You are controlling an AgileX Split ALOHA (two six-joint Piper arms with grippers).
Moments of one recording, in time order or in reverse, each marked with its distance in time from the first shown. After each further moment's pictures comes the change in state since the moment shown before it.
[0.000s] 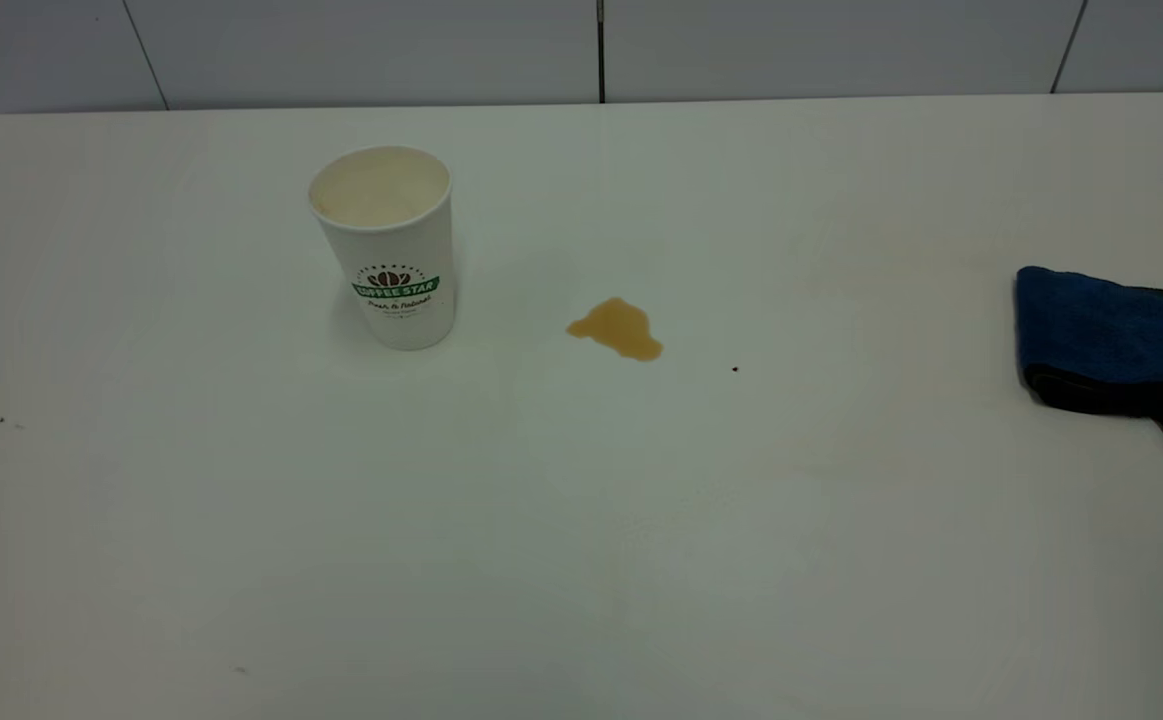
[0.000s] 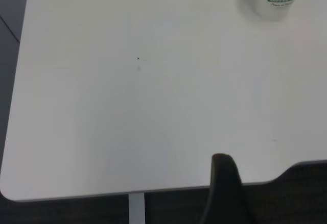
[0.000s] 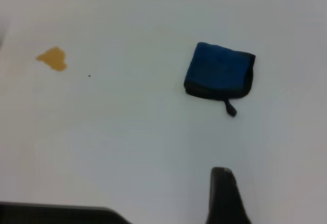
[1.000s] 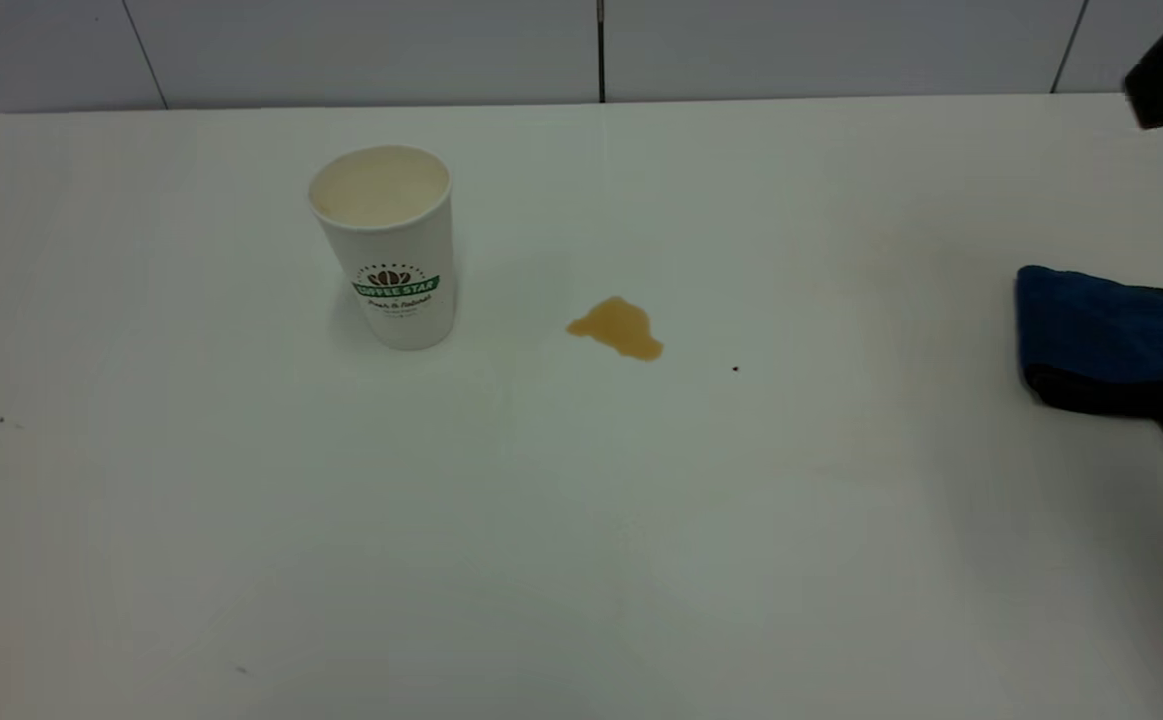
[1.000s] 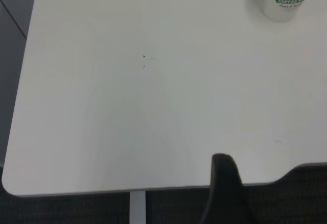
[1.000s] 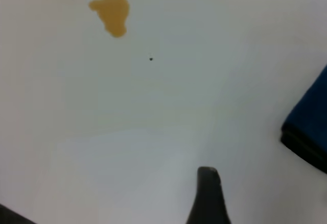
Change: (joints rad) left arm 0.017 0.000 0.000 0.000 0.001 0.000; right arm 0.000 1.480 -0.304 0.558 -0.679 -0.801
